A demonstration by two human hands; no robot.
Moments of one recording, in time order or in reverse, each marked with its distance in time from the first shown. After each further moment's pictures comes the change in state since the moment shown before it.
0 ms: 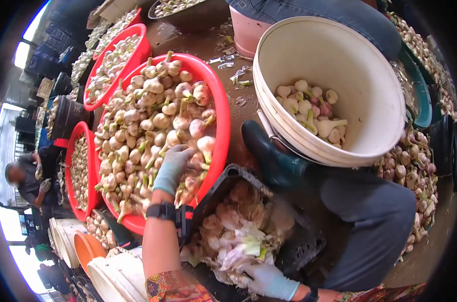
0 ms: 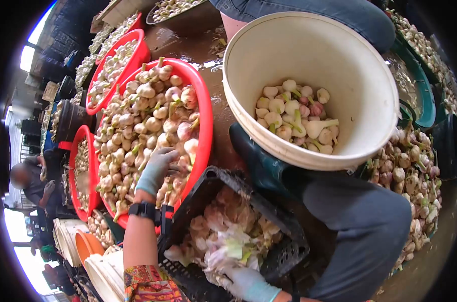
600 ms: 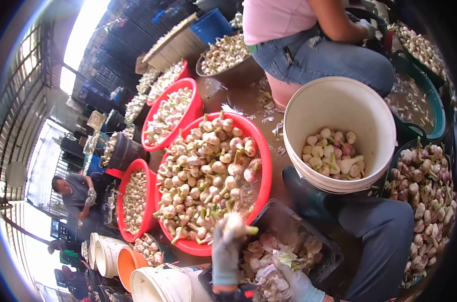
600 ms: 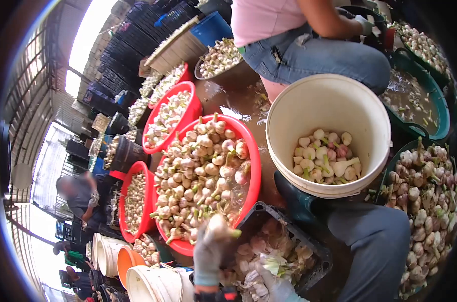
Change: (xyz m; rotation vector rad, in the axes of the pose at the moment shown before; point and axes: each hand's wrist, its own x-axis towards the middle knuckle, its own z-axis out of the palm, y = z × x) left_hand -0.188 -0.023 0.047 -0.682 0.209 0.391; right_hand -0.035 -0.056 -0.049 0.210 0.366 -0.189
